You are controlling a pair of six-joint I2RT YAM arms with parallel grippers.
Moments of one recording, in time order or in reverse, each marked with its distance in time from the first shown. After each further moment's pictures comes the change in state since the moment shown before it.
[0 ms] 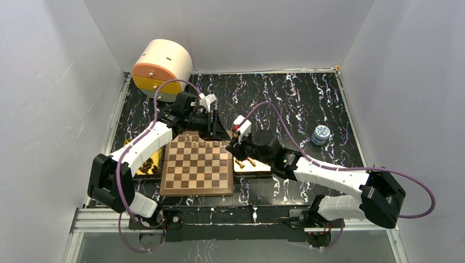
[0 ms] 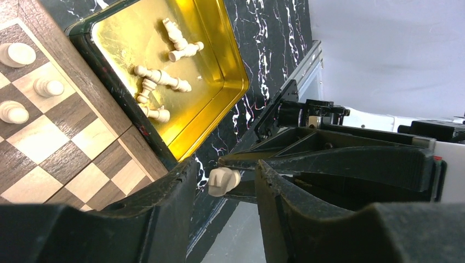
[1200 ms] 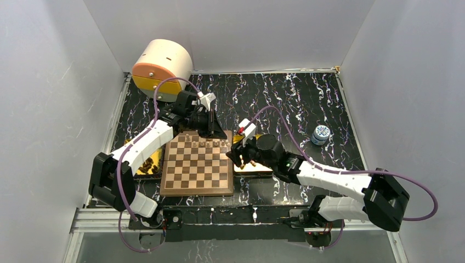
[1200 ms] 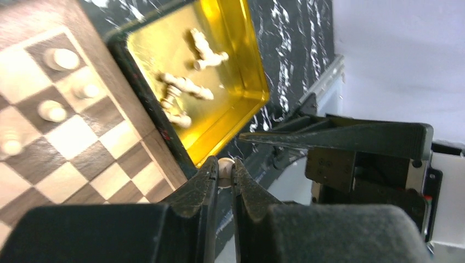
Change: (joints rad) left arm 0.000 0.015 0.019 -0.041 -0.066 0.009; right arm -0.001 -0.031 -0.070 0.042 0.021 0.039
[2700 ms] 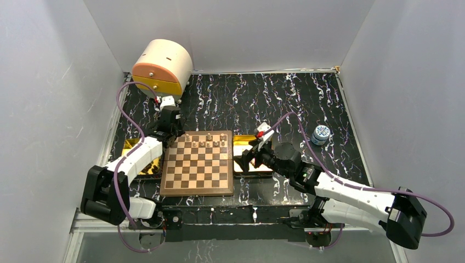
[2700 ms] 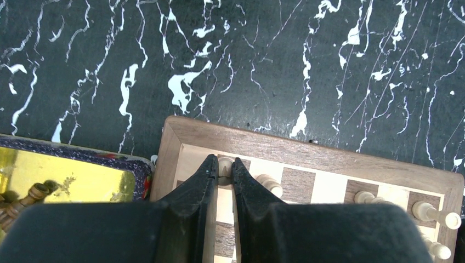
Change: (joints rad) left arm 0.141 -0.138 -0.307 0.265 -1.081 0.179; right arm 0.000 -0.261 -0.146 -0.005 0.055 0.060
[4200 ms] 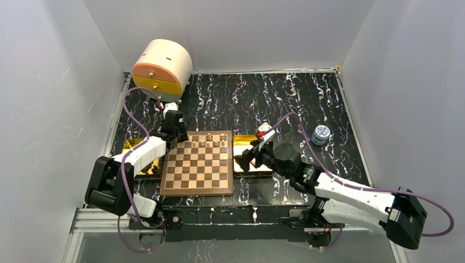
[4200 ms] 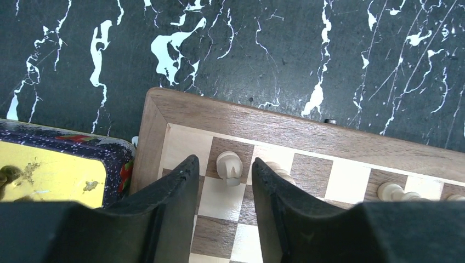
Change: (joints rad) left arm 0.000 0.086 -0.054 0.030 0.042 -0.056; right arm 0.000 -0.008 -0.013 -0.003 0.027 0.010
